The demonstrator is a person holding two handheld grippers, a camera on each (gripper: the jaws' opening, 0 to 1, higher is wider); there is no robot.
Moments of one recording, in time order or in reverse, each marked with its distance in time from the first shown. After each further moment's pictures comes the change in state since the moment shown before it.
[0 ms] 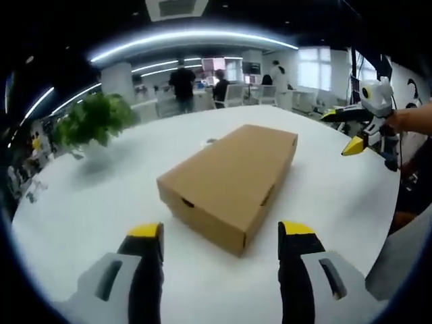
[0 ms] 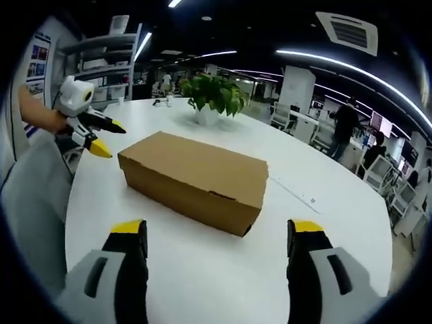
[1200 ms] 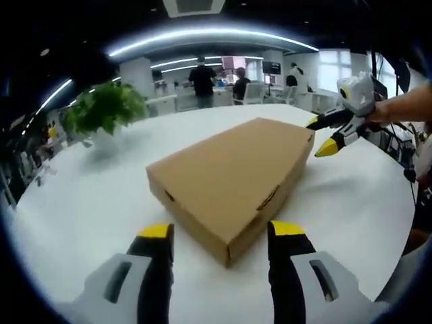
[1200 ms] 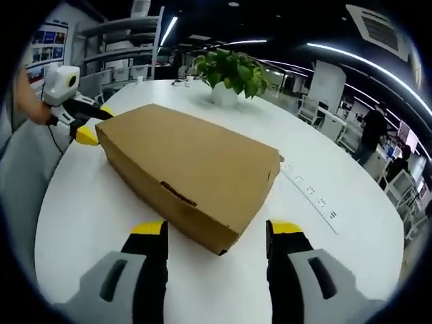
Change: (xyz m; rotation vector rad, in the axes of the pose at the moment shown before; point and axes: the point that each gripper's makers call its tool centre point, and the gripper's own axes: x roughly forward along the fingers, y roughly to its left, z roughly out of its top) left arm 0.035 -0.016 -0.013 -0.068 0.003 0.117; right arm 0.085 -0.038 -0.026 -0.131 0.100 0.176
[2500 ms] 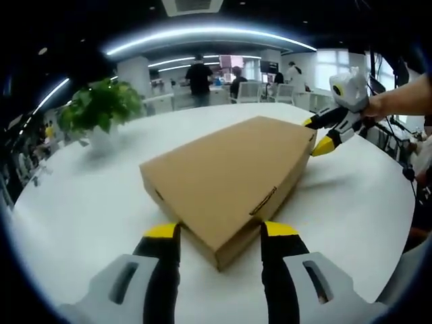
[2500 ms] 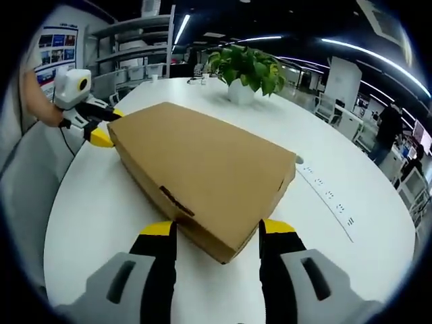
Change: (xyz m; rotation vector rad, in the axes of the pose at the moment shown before) left arm 0.004 0.006 -0.004 0.005 0.006 -0.027; right arm 0.009 0.017 0.009 0.032 -0.004 0.104
